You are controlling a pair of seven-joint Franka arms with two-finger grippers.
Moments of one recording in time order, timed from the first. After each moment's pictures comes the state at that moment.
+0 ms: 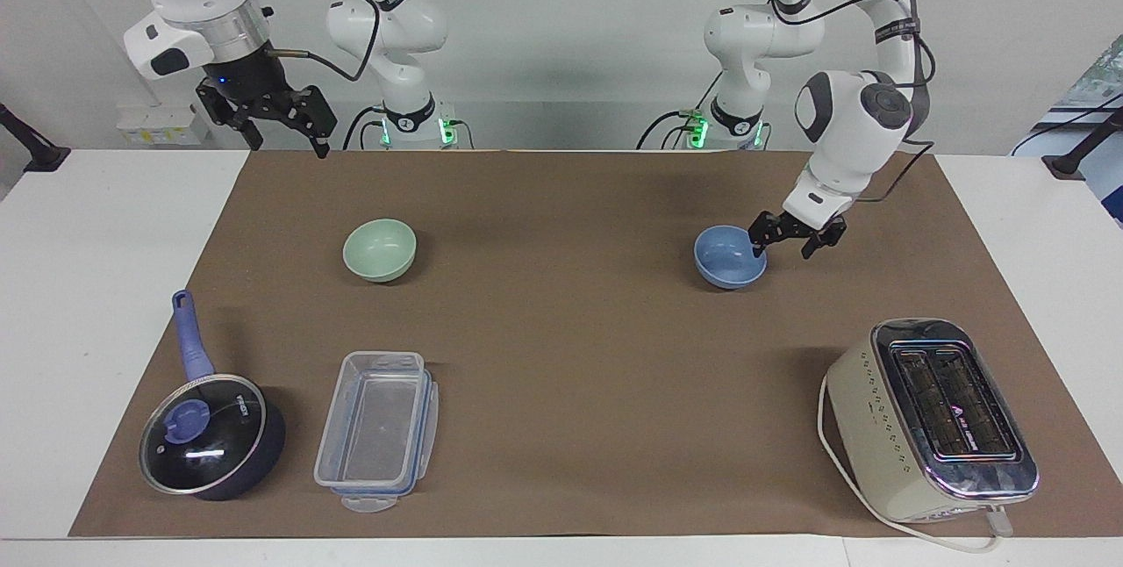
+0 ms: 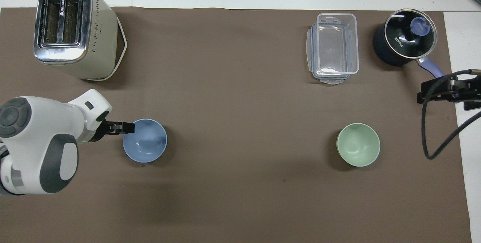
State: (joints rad) left arm -0.05 -0.06 -0.11 -2.34 -0.11 2.30 -0.02; right arm -0.01 0.00 0.02 -1.48 0.00 1.45 0.17
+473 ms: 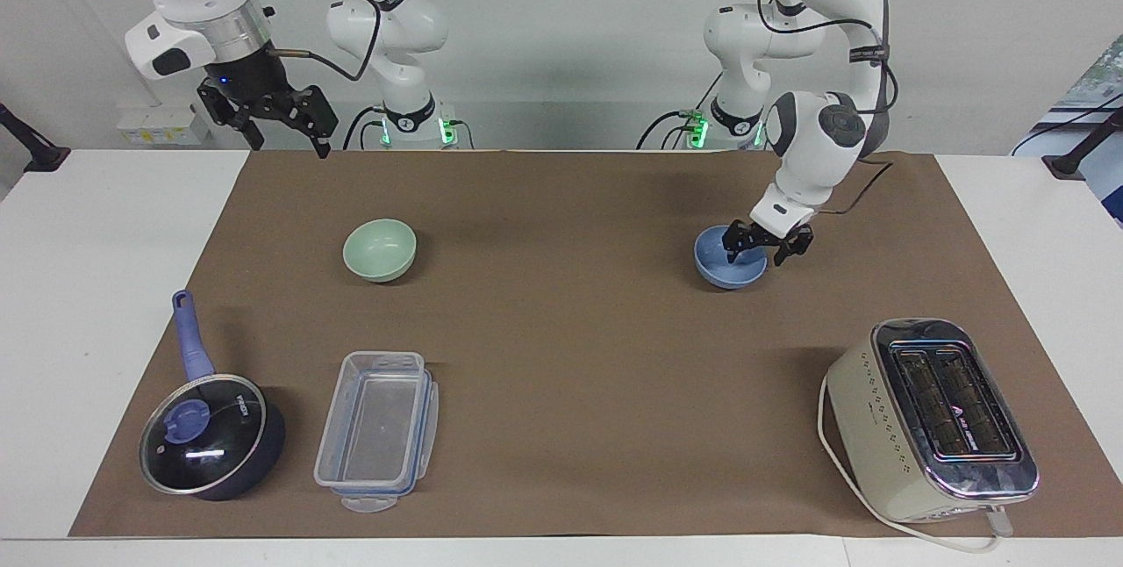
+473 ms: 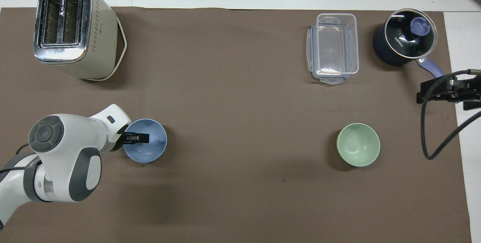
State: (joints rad) left arm -0.10 -0.03 -0.11 -2.44 -0.14 2.44 -0.02; right arm -0.01 0.00 0.02 -1.48 0.00 1.45 0.17
